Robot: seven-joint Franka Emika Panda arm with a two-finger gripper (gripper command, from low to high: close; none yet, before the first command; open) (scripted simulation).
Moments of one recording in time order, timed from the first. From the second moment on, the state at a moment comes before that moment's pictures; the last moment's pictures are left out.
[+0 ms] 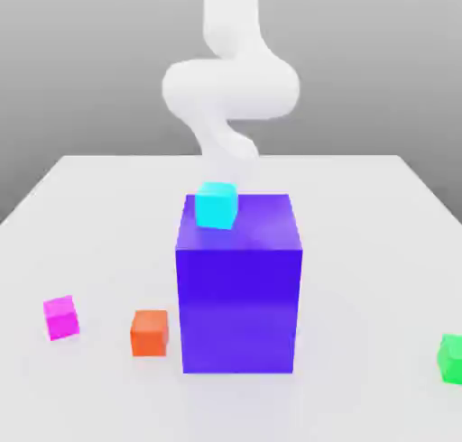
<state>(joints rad) -0.05 -0.71 -0.02 -2.34 -0.01 2.35 0.84</state>
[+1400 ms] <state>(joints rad) -0.54 0.14 -0.22 -2.72 0.11 2.85 1.04</state>
